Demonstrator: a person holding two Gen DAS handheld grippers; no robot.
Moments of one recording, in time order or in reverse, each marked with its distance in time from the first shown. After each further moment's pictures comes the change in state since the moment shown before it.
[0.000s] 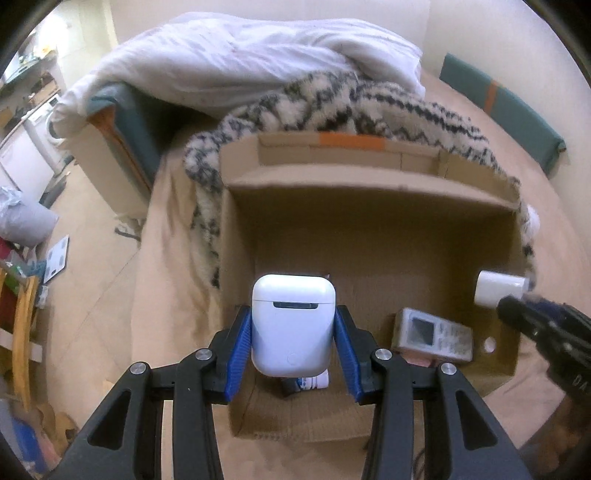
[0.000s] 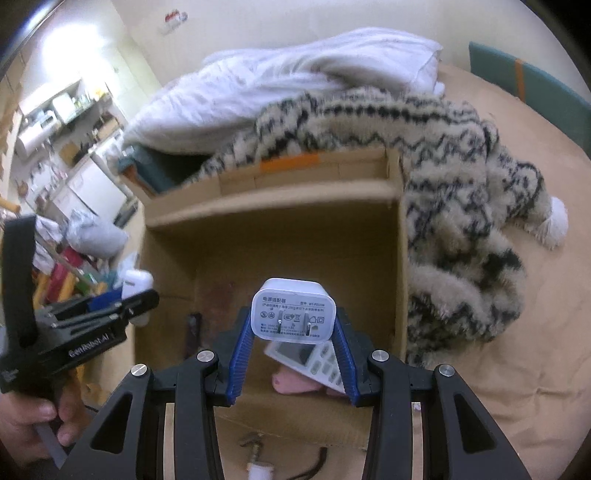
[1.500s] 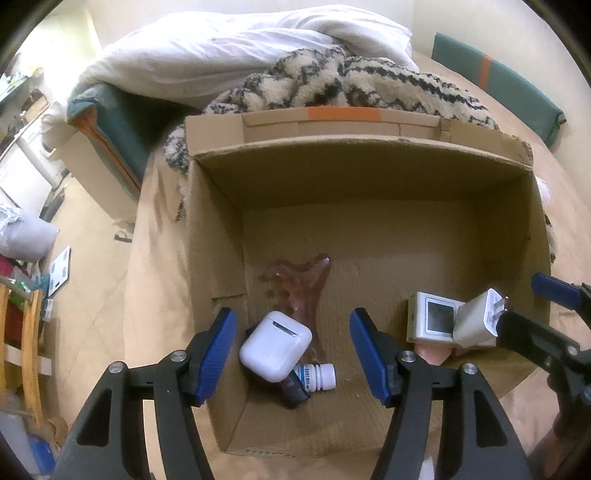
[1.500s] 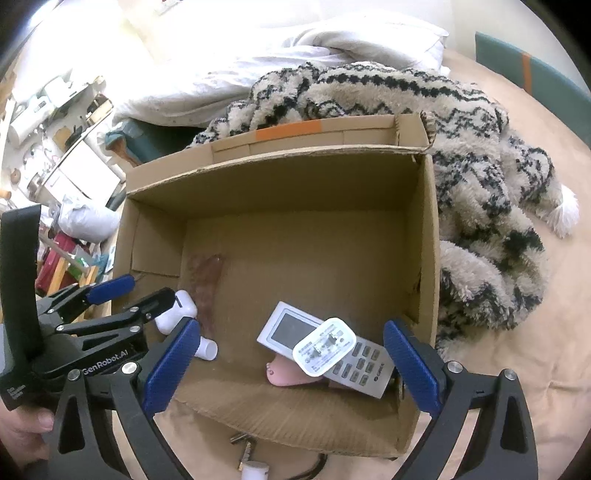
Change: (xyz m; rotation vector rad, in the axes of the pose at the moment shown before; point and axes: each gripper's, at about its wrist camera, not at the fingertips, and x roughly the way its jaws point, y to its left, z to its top) left arm 0.025 -0.014 -0.009 0.059 0.015 0.028; right arm 0.016 0.004 -0.003 -0.026 0.030 -0.017
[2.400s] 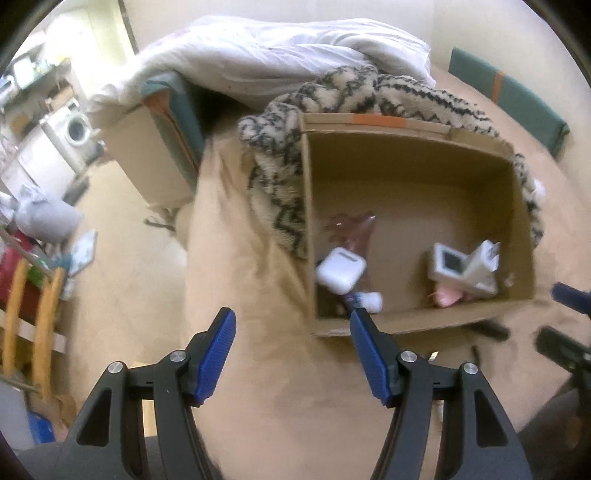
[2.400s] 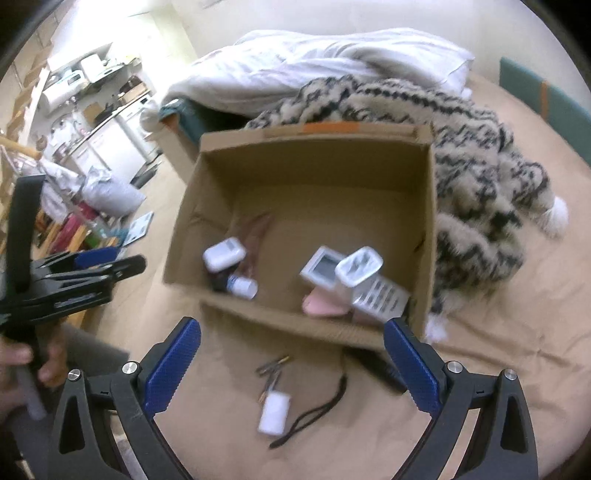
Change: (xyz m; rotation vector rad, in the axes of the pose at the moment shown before) left arm -0.078 0.052 -0.069 -0.050 -0.024 0.075; right arm -0.062 0.033 -0.068 -0.111 0.005 0.069
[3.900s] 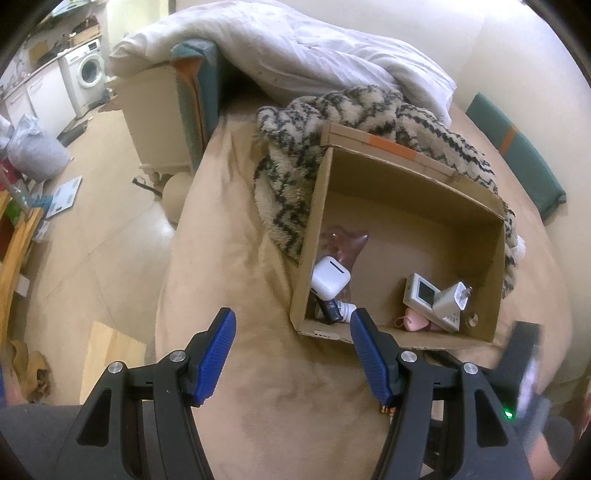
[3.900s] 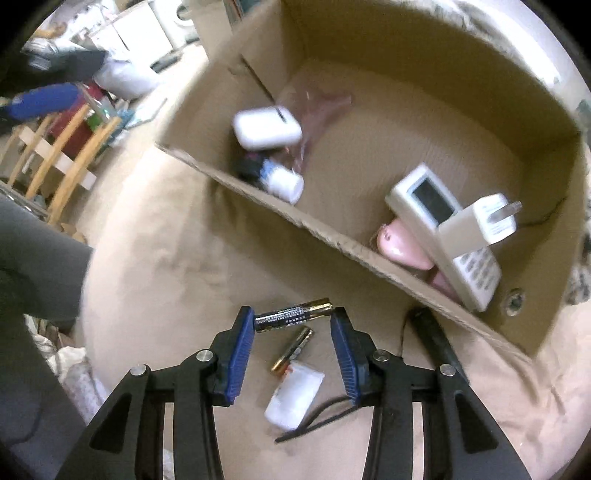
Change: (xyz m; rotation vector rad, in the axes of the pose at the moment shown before) left arm -0.012 0.029 0.006 -0.240 0.039 -0.150; right arm 0.086 0.062 -0.029 -0.297 0.290 -0.051
